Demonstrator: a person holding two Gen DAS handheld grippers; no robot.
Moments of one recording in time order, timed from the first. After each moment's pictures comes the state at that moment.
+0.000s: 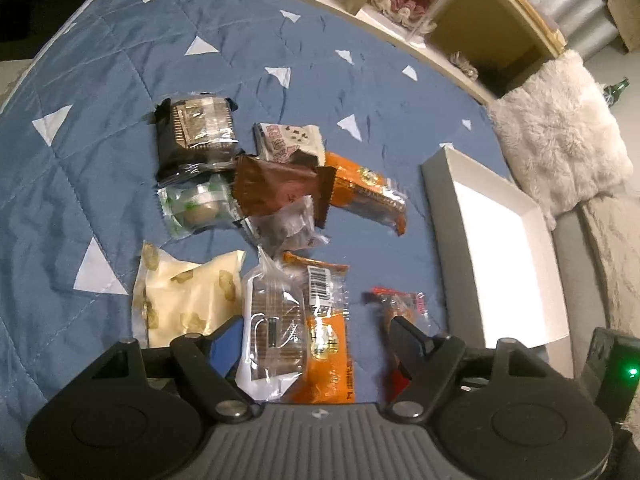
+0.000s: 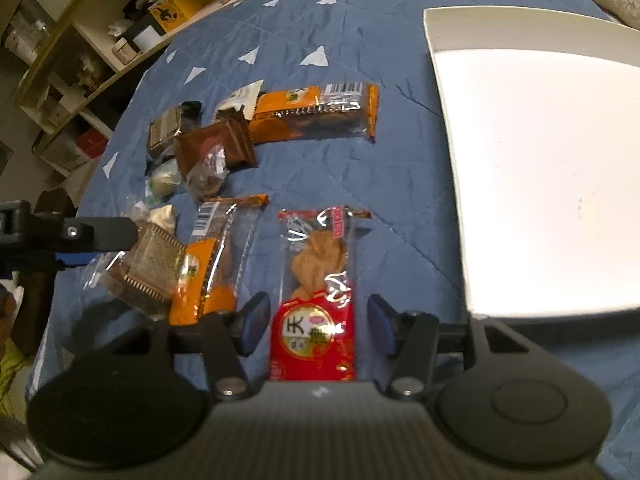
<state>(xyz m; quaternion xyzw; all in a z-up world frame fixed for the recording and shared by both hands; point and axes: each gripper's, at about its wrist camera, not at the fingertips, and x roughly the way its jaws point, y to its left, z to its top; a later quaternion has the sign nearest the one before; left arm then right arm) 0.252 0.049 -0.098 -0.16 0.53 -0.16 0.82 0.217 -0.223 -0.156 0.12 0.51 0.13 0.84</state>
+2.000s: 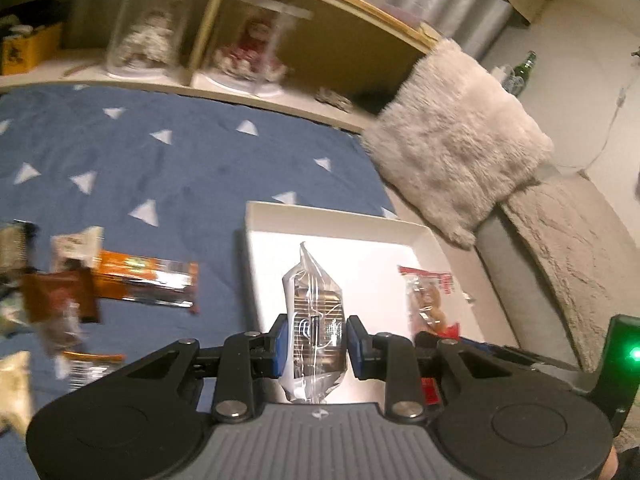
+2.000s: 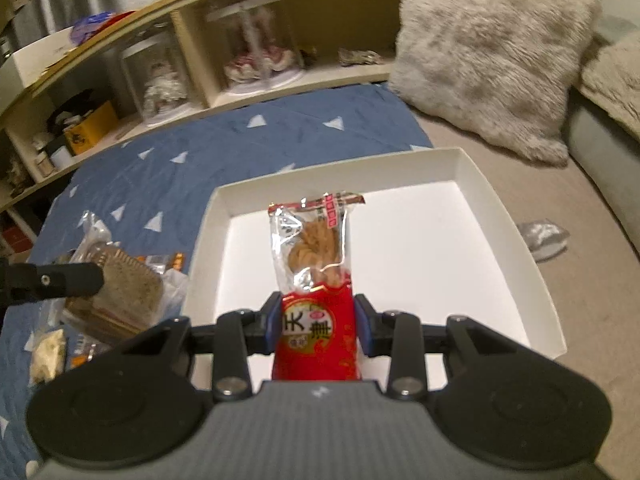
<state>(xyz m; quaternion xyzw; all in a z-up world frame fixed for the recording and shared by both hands) 0.239 -0.143 -0.030 -0.12 0.42 -0.24 0.87 0.198 -0.387 -0.093 0.10 0.38 -0.02 0.92</state>
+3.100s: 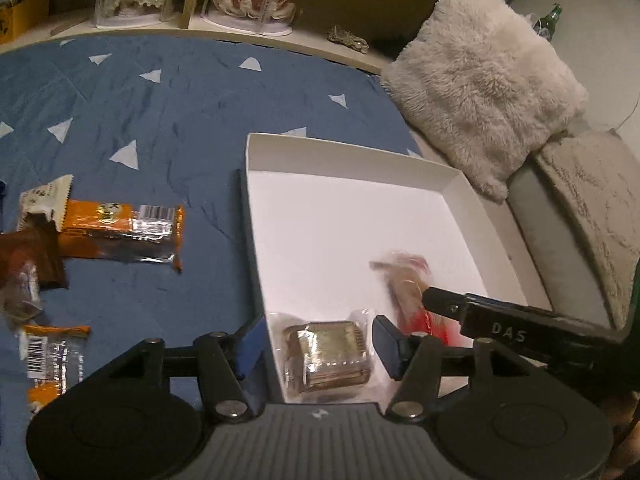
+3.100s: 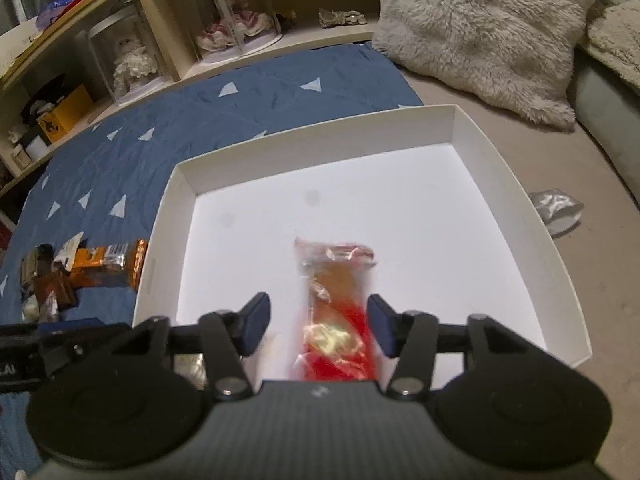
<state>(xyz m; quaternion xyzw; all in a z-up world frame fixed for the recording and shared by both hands) 0.263 -0.171 -0.086 -0.08 0.48 -0.22 0.85 0.233 -0.405 -0.126 0.11 0.42 -0.03 0.90</state>
